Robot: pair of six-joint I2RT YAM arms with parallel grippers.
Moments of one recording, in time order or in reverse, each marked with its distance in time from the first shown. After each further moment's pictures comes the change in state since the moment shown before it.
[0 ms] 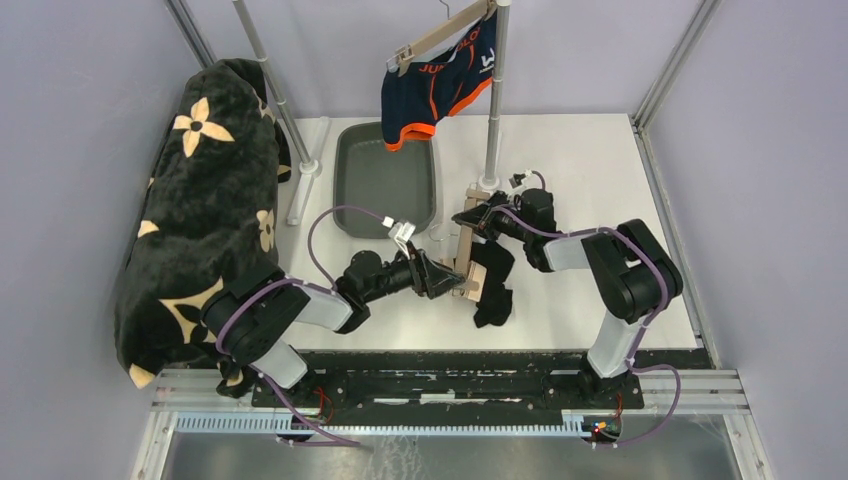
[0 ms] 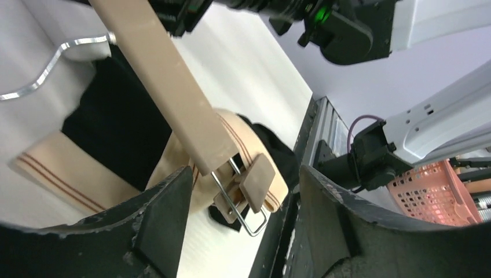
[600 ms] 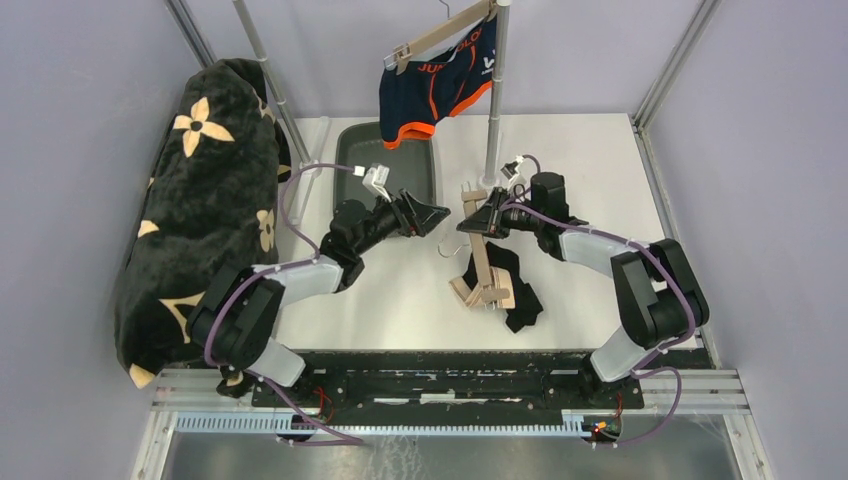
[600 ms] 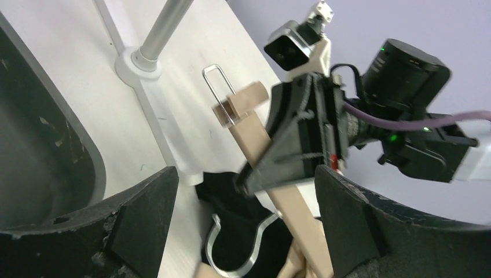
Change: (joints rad) left arm 0.221 -0.108 0.266 -0.297 -0.063 0.038; right arm -0.057 -0.180 0.082 -0.394 -0.264 -0.341
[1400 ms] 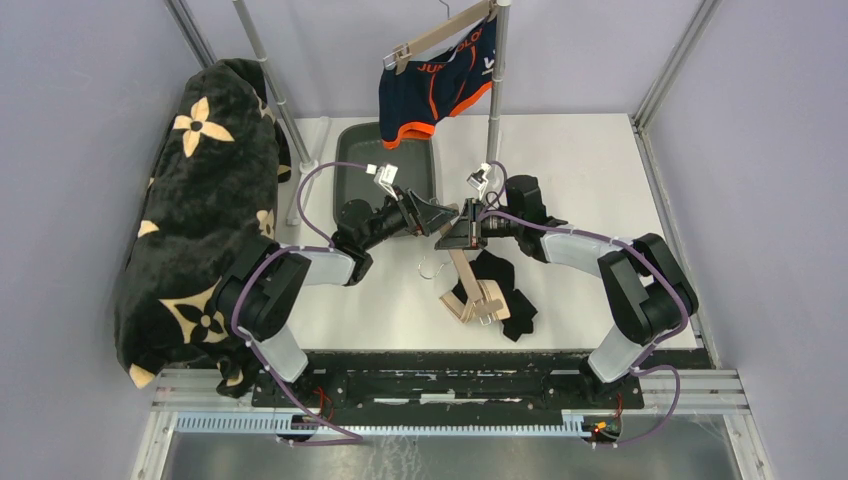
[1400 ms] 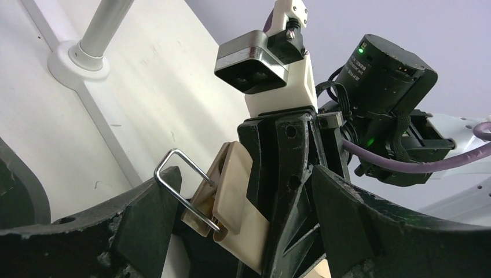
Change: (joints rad) left arm 0.018 0.224 0.069 0.242 0.163 -0.114; right arm 0.140 0.045 0.053 -0.018 -0.161 -0.036
